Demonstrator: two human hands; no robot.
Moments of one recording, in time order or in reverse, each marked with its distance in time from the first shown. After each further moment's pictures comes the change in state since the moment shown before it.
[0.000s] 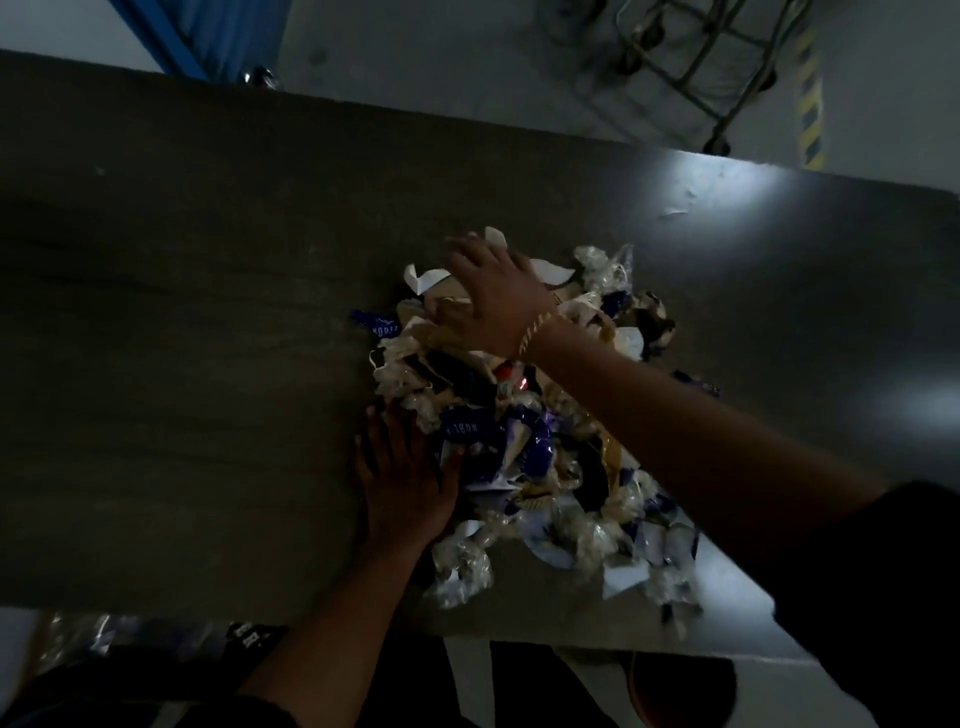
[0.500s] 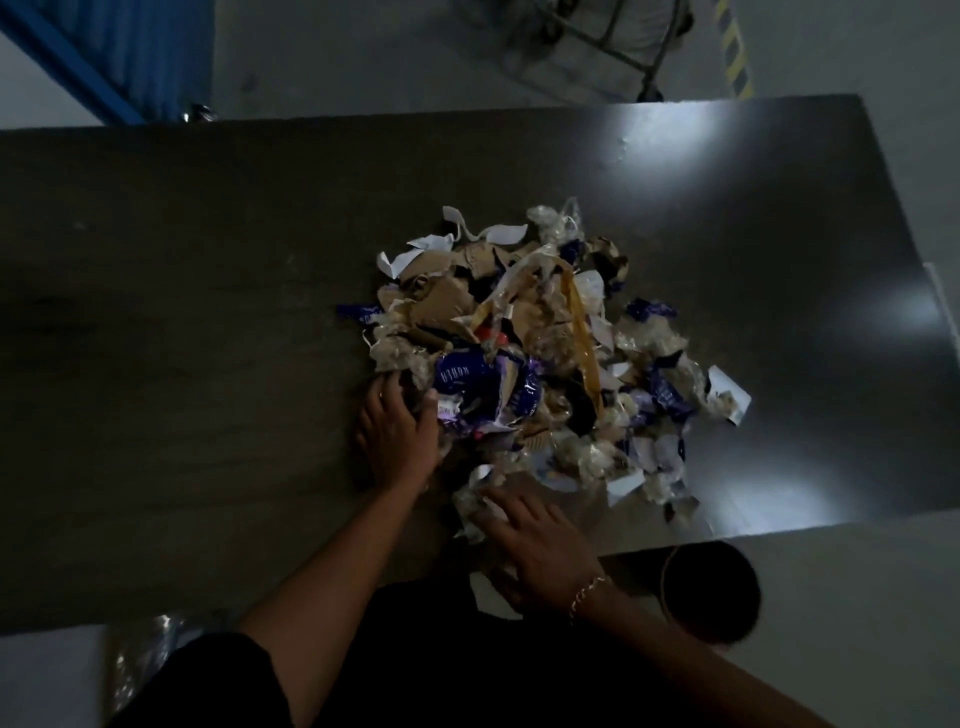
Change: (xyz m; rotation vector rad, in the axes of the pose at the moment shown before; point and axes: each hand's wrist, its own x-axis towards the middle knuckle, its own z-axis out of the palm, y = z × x) left_hand 0.004 -0.014 -0.035 -0.408 0.053 -0.061; right_hand -0.273 -0.099 0.166 0.117 -0.051 0.111
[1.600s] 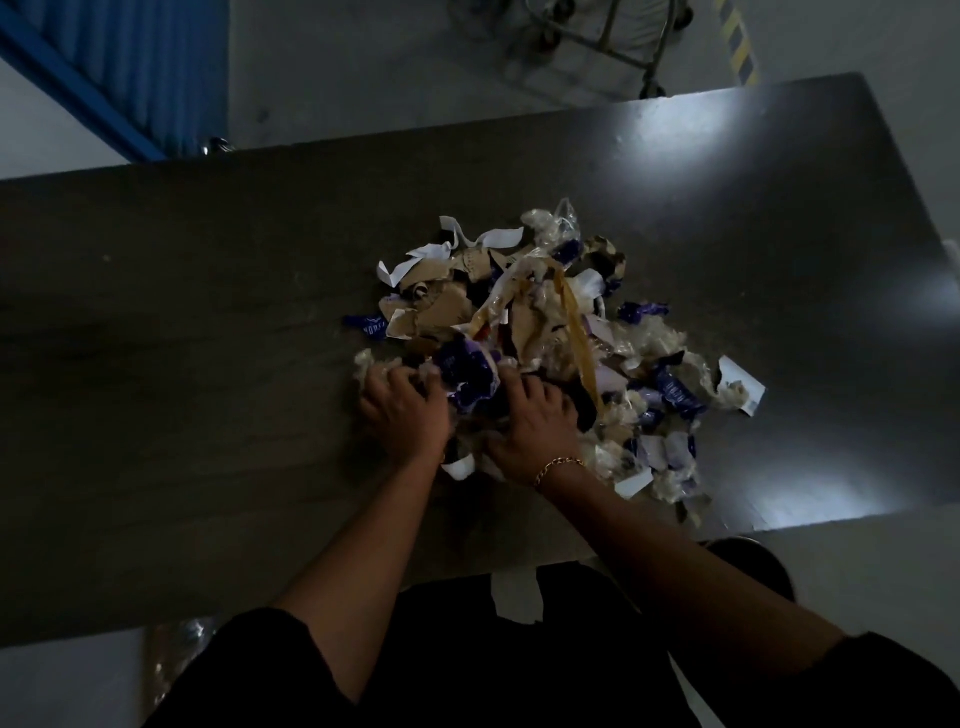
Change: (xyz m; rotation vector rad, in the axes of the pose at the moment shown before) left_hand 0.014 0.041 -0.006 0.042 0.036 -0.101; right_hand 0.099 0.032 -0.056 0.187 0.152 0.443
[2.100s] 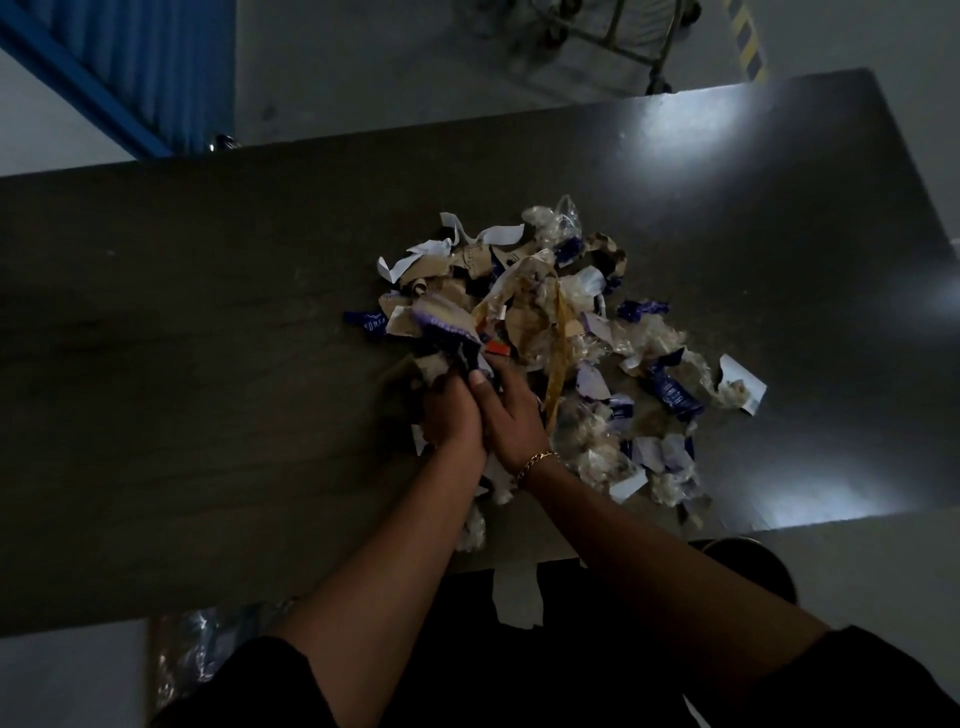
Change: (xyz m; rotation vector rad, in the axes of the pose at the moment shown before) left_hand -0.020 0.022 0.039 -0.818 -0.308 -0.430; right_hand 0.007 -0.026 0.013 0.824 0.144 0.068
